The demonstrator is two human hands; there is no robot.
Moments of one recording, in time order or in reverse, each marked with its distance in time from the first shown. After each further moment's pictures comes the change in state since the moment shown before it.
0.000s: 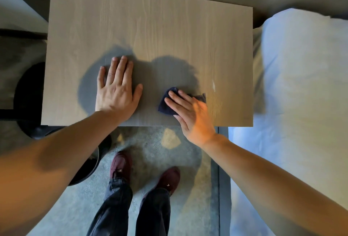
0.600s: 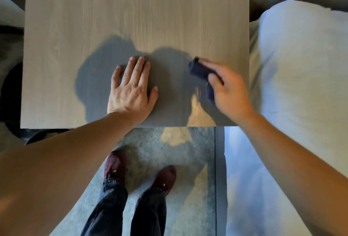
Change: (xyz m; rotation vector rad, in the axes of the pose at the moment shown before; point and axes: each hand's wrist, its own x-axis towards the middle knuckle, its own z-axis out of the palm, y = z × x) left_hand 0.006 0.057 0.017 0.025 -0.052 0.070; right_hand 0.029 0.047 -0.096 0.476 0.141 0.366
